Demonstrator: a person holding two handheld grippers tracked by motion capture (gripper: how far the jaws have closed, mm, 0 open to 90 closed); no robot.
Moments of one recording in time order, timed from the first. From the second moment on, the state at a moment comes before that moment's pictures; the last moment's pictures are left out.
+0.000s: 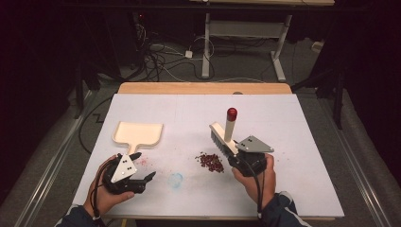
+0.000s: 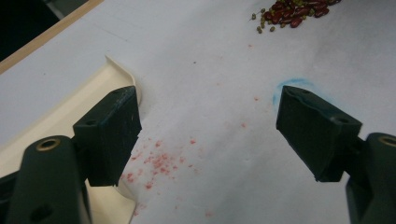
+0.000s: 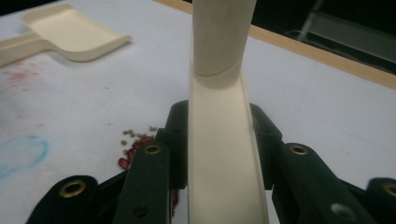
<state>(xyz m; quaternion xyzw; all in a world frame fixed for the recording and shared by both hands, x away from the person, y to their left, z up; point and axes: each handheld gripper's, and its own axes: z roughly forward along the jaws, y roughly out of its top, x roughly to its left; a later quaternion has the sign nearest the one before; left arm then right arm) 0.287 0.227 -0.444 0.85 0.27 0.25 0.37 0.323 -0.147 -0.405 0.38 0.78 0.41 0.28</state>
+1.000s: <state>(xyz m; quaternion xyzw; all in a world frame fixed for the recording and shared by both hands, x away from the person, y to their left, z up) 0.290 0.227 -0.448 0.85 0.28 0.25 0.36 0.374 -0.157 -0.441 0.10 0.85 0.51 0.06</state>
